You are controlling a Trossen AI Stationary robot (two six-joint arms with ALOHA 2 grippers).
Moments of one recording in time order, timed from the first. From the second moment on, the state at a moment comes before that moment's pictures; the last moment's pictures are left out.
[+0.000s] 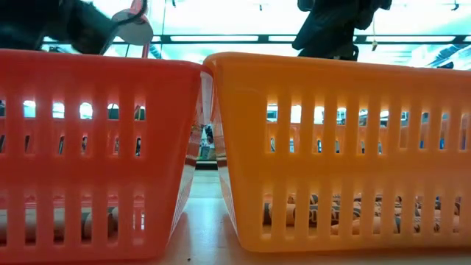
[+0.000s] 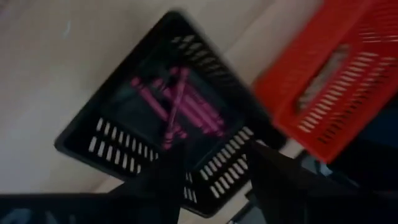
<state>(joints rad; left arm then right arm) -0.43 1.32 0.91 -0.82 0.21 -1.27 0.30 1.41 0.98 -0.31 0.18 0.68</state>
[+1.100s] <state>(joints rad) -0.01 1.63 1.00 -0.44 0.13 -0.39 0.27 1.41 0.98 -0.24 0.22 0.77</state>
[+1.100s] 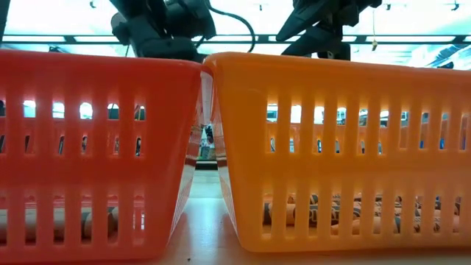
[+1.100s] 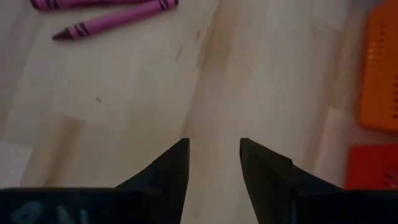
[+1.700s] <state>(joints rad) 0.13 1.72 1.04 -0.35 0.19 -0.28 0.30 1.41 0.98 -0.26 0.22 0.86</state>
